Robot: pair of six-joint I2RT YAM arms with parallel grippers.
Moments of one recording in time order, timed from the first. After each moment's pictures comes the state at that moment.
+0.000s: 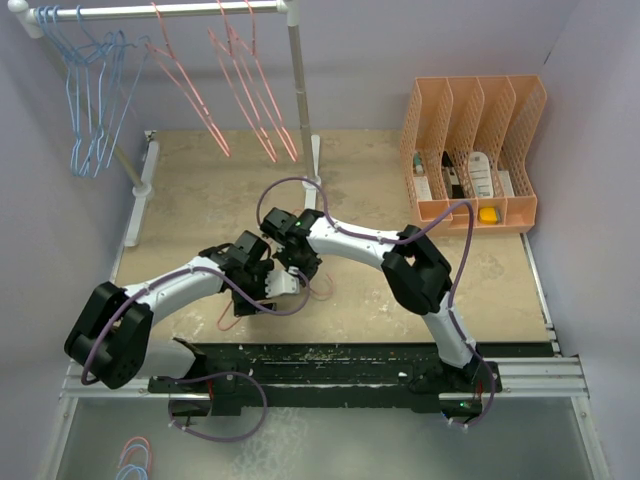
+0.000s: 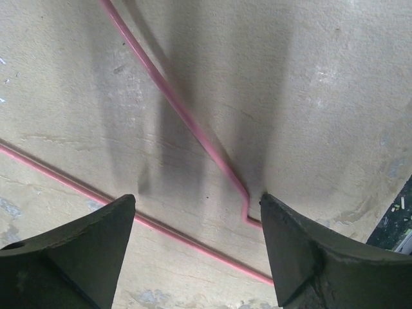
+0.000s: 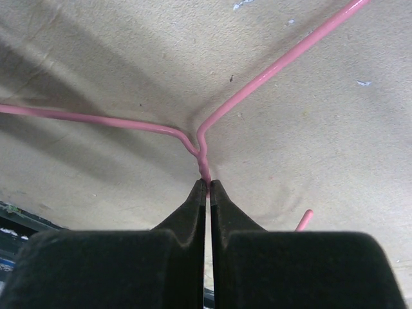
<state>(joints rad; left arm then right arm) -0.56 1.36 0.67 -0.63 0.12 0.89 0.98 2.16 1.74 -0.92 0.01 0.25</state>
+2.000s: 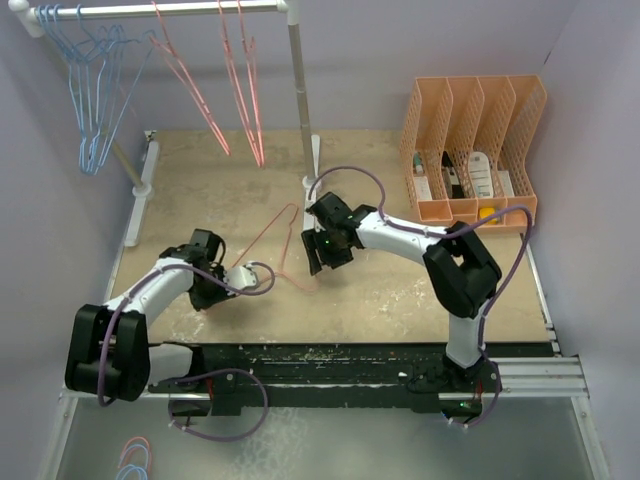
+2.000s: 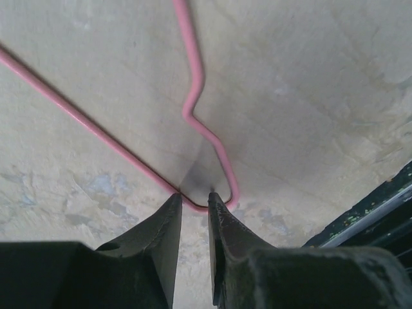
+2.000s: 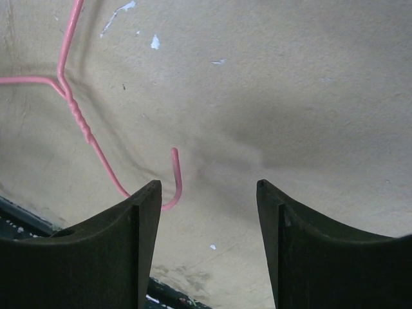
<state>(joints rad) -0.20 1.25 0.61 -0.79 0.05 1.01 0.75 1.90 1.32 -0.56 -0.12 0.41</state>
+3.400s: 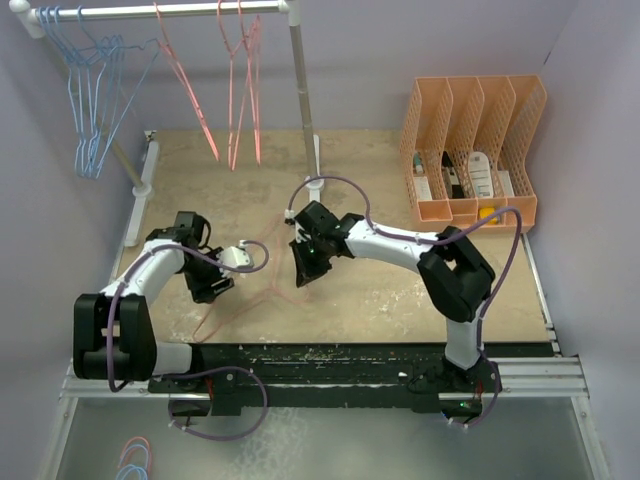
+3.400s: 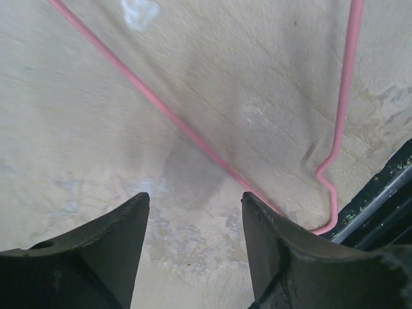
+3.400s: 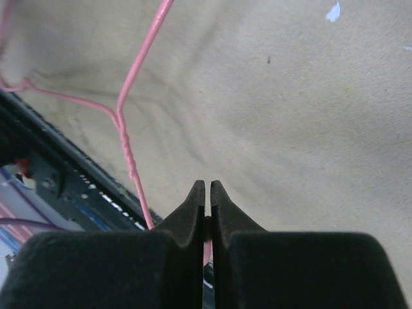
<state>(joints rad) -0.03 1.35 0.76 -0.89 0.23 1.13 0.86 1.93 1.35 -0.52 -0.28 0.47</state>
